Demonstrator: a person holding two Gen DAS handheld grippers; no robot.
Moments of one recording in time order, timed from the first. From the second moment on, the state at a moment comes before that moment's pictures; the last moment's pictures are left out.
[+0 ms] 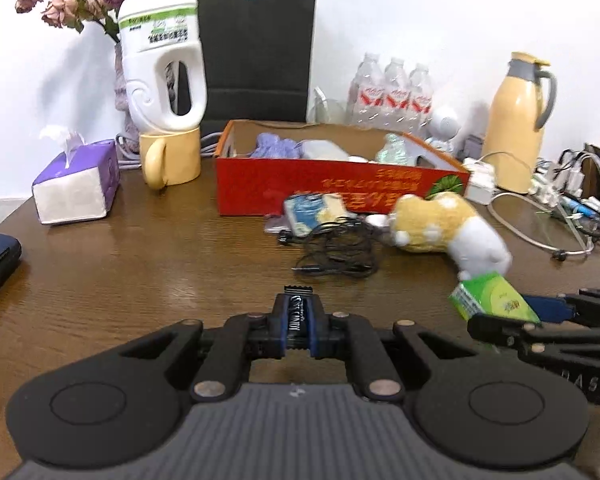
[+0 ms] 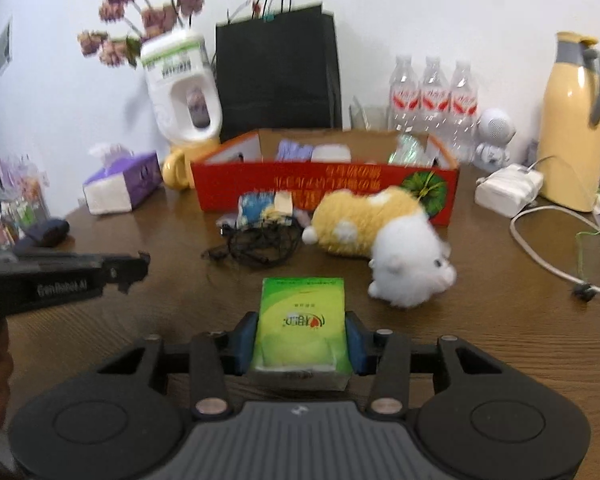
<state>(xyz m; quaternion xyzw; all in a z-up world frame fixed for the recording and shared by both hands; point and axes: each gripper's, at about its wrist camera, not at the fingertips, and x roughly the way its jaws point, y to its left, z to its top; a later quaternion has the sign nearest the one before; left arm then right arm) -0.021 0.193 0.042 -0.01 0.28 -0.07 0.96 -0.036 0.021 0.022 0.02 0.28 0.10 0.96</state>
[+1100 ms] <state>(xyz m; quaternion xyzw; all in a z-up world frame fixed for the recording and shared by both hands) -0.002 0.159 0.066 0.00 0.25 -0.12 0.96 -0.028 -0.006 0.049 0.04 0.24 0.11 0.96</state>
